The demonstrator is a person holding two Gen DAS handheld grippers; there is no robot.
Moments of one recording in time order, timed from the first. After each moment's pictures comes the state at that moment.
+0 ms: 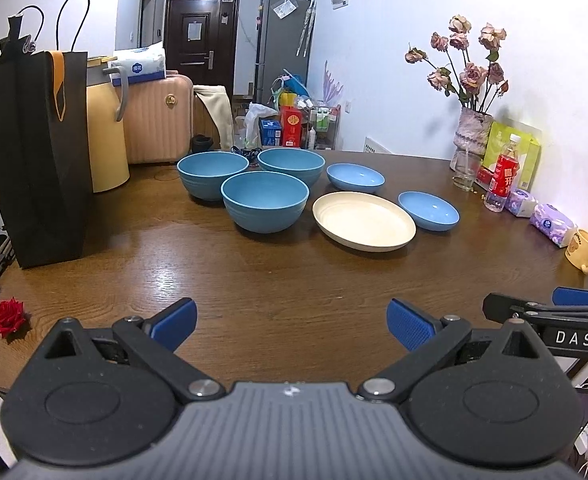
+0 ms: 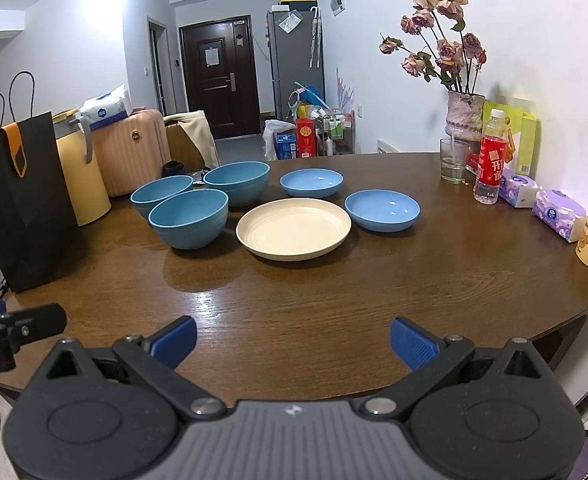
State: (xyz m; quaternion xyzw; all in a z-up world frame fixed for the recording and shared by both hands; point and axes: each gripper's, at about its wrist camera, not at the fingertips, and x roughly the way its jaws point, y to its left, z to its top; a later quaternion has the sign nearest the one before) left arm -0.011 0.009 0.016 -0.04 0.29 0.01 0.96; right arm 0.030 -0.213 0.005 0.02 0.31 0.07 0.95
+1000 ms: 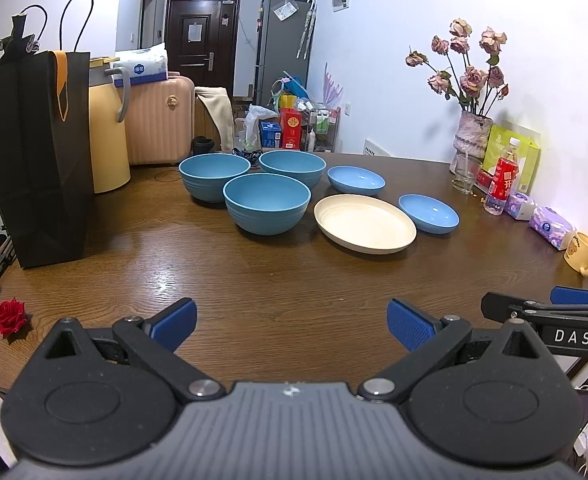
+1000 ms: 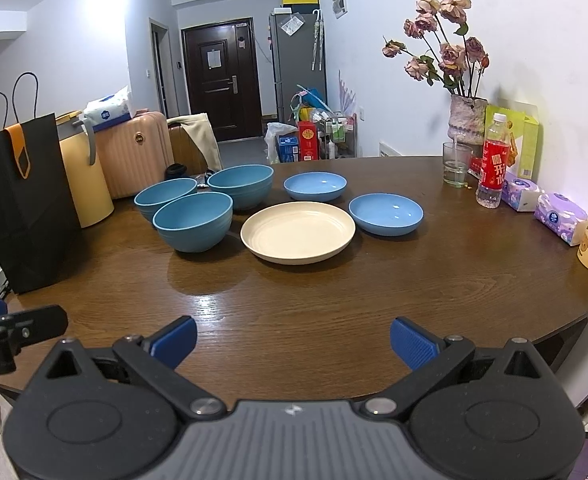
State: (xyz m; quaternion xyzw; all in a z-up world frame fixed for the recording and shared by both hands) left arm -0.011 0.010 0.018 -0.04 0.29 0.00 0.96; right arm 0.029 -0.210 0.002 0.02 0.30 0.07 0.95
